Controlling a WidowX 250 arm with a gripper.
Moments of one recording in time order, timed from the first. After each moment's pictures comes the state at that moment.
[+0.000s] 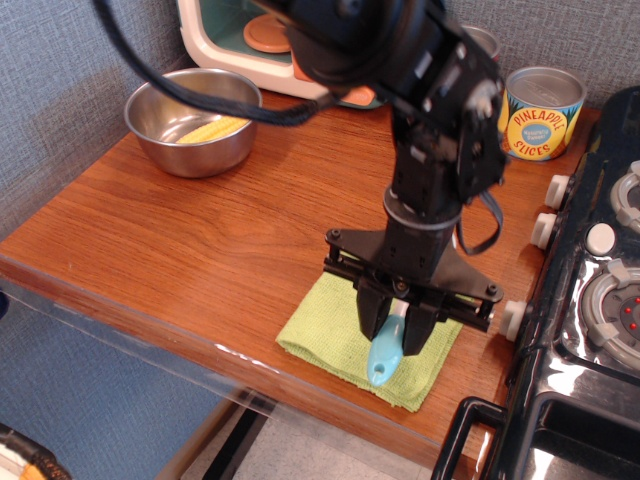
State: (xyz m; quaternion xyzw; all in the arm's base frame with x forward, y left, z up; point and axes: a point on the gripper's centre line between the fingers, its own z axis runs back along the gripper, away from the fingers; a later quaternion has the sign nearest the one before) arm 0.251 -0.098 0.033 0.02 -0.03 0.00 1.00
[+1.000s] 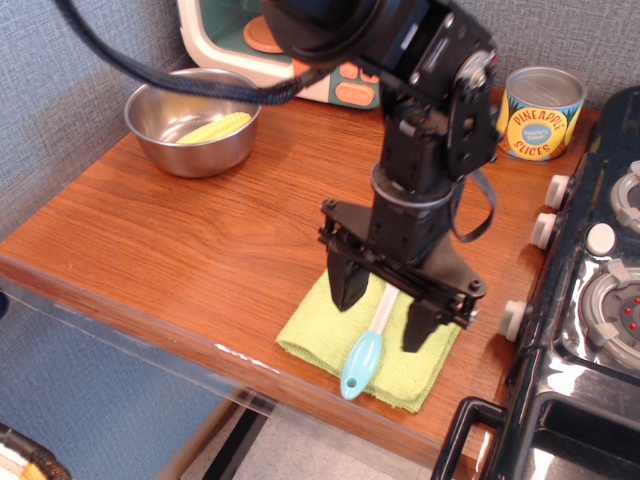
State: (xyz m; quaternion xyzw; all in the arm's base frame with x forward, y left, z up) arm 0.245 -0.091 0.060 0.03 -0.03 -0.12 0.99
